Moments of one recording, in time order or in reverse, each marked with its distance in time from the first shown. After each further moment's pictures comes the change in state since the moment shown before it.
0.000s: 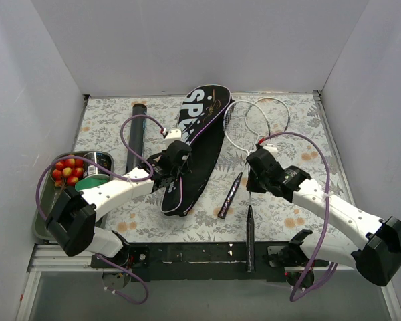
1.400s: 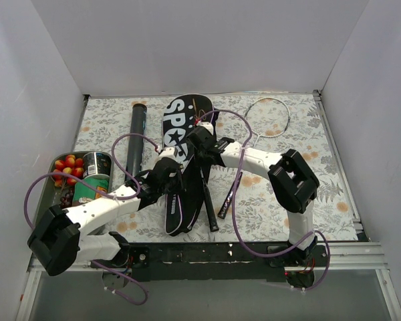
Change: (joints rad) left arm -0.010 -0.197 -0.253 0.061 0.256 -0.076; right arm 0.144 0.851 0.584 0.249 -0.011 -0.117
